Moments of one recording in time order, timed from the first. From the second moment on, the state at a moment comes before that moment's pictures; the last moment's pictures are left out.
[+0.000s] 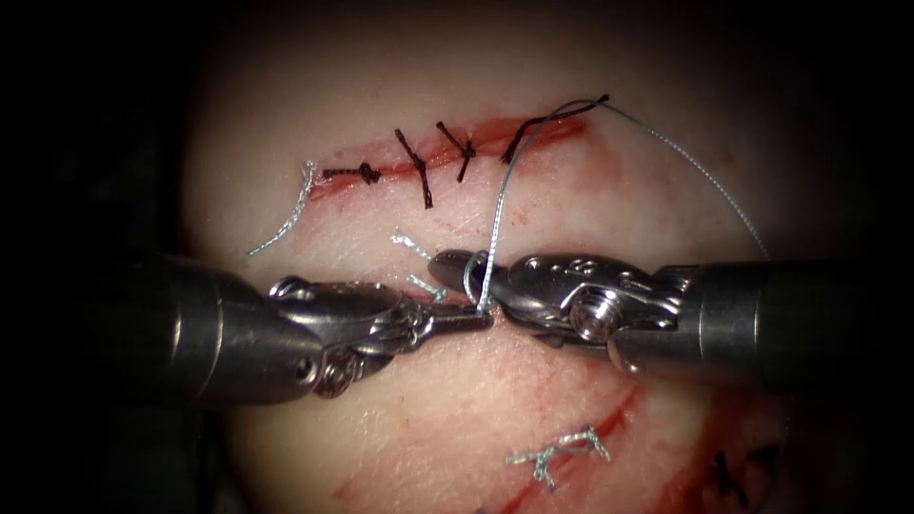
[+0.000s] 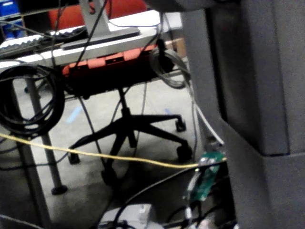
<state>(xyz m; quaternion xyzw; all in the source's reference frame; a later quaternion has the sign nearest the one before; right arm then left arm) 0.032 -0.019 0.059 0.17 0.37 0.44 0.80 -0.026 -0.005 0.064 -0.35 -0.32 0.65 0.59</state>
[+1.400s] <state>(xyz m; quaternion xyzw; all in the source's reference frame) 0.023 -0.023 0.053 0.32 0.47 0.32 0.76 -0.023 0.008 0.071 -0.30 -0.09 0.79 0.53</state>
